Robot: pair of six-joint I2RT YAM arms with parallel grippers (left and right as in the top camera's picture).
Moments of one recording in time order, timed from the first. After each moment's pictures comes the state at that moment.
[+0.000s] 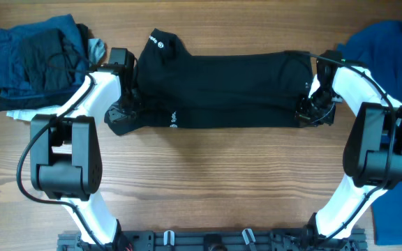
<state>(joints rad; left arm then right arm) -0.09 1.96 1.29 -0.85 -0.05 -0.48 -0.11 2.03 1.33 -1.03 -0.08 0.22</state>
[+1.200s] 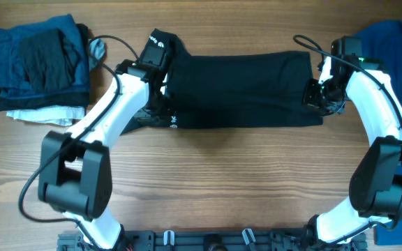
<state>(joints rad) -0.33 1.86 1.36 -0.99 0.04 -0.33 -0.11 1.80 1.33 -0.97 -0.11 0.18</state>
